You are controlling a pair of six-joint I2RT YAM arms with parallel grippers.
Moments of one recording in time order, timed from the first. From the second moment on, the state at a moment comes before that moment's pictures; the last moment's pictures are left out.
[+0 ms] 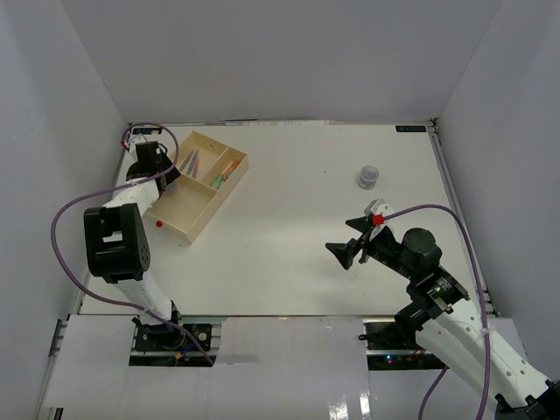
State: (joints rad) left arm 0.11 1.74 1.14 -0.07 -0.23 -0.45; right arm 0.60 0.48 0.44 -0.08 -0.31 0.00
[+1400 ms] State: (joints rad) left arm -0.18 1.21 0.88 -0.20 0.11 -0.25; right arm 0.35 1.03 0.55 -0.31 0.43 0.44
